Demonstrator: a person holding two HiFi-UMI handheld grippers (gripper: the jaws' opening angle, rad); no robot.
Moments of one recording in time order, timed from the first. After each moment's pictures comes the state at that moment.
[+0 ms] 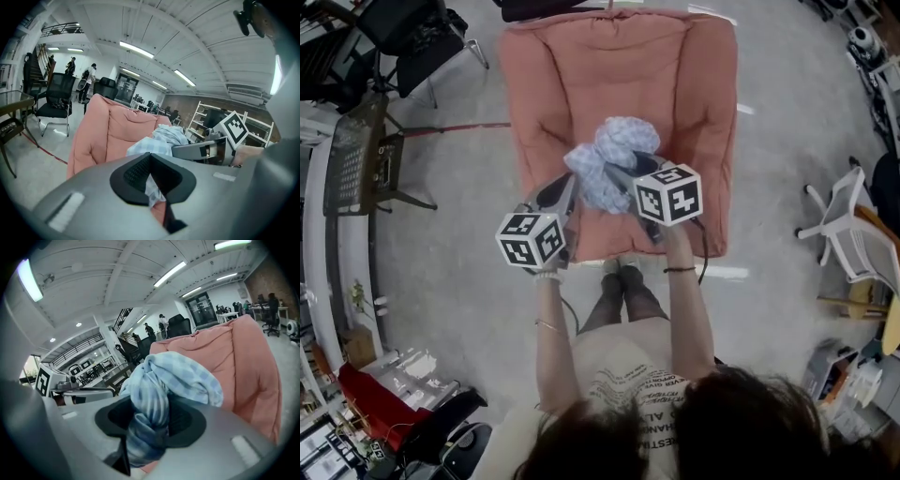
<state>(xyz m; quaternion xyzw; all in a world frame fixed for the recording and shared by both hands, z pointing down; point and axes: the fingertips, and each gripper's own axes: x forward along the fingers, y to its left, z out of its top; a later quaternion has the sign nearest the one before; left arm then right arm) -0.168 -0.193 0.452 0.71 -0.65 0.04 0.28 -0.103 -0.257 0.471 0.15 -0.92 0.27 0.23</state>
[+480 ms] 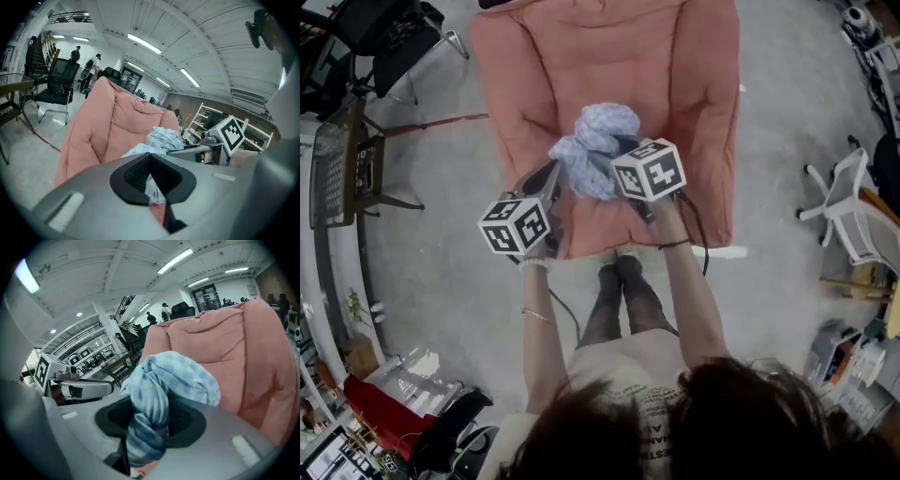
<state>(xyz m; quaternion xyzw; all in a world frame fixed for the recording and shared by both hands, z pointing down) -0.197 -0.218 0.518 0.70 -0.63 0.02 0.33 -0.138 -0.275 0.549 0.13 -0.92 0.25 0.29</state>
